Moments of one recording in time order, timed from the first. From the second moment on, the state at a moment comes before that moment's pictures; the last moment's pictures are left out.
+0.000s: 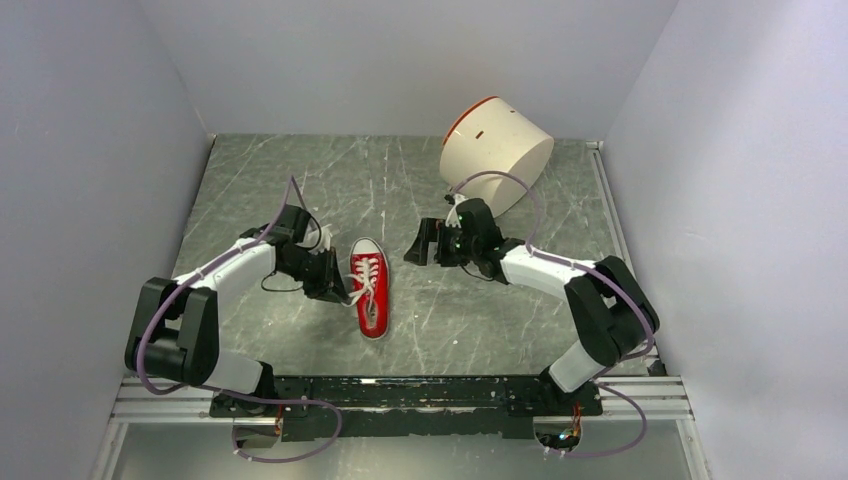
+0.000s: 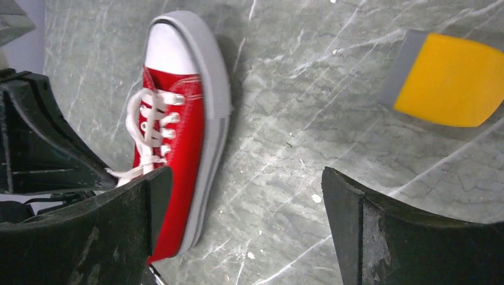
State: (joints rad) left arm -0.25 1.43 0.79 -0.64 0.63 -0.35; right arm 0.57 1.59 0.81 0.12 -0.30 0.56
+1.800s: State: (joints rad) left arm -0.25 1.47 0.74 -0.63 0.61 -0.33; right arm 1.02 2.07 1.52 -0.34 0.34 0.60
